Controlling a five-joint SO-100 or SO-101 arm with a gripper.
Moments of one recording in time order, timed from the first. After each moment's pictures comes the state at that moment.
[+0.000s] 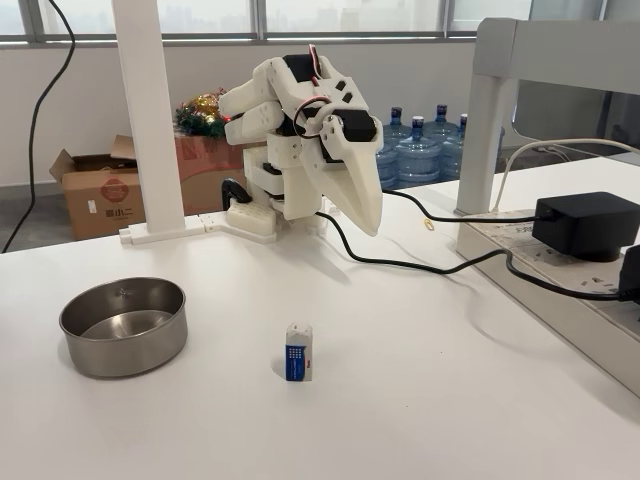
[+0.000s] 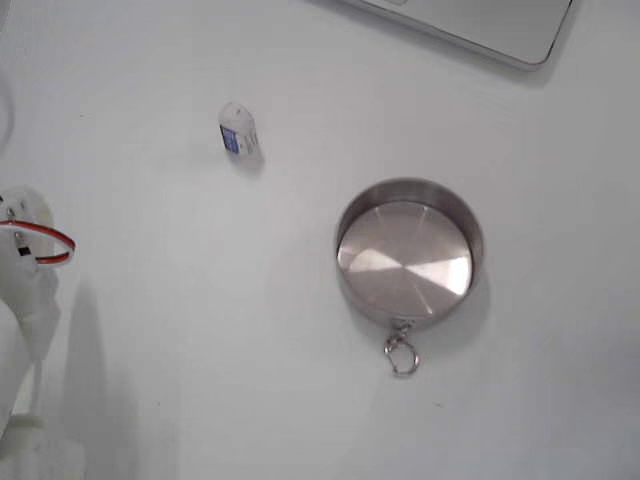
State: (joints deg) arm -9.1 199.5 181.3 62.3 -9.7
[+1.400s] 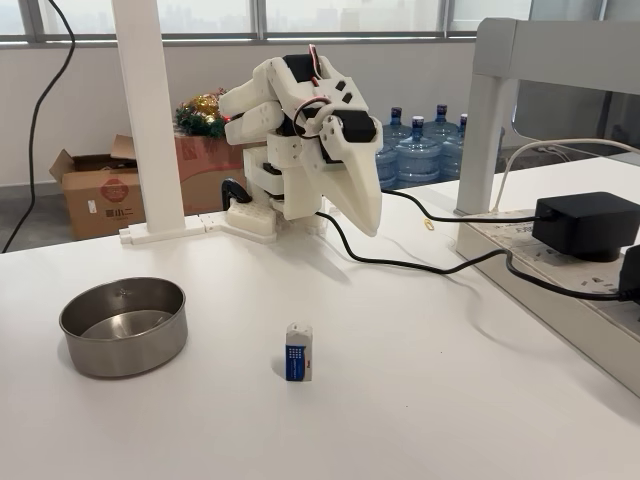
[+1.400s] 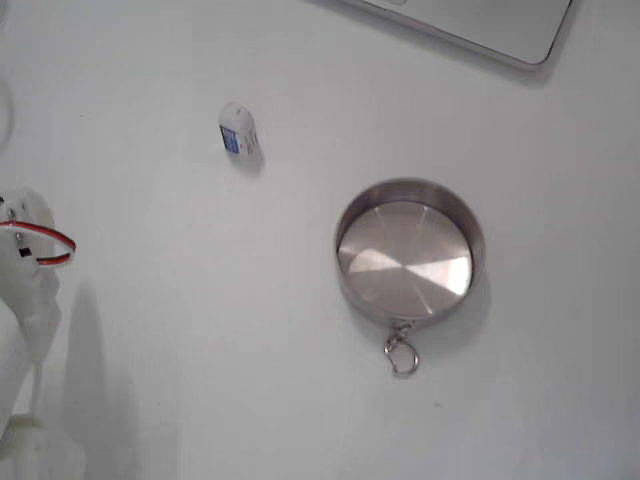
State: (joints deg) arm -9.0 199.5 181.3 62.7 -9.7
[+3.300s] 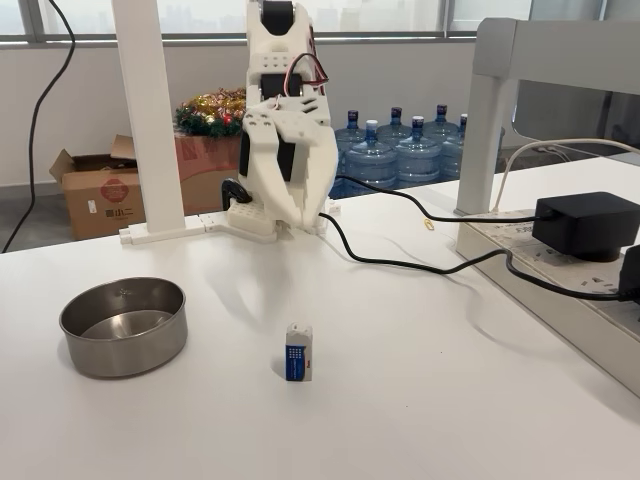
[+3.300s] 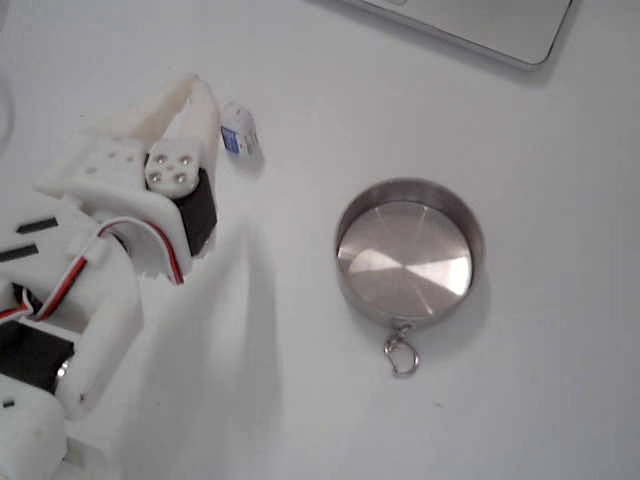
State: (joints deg) arm 16.3 148.5 181.4 -7.6 80.6
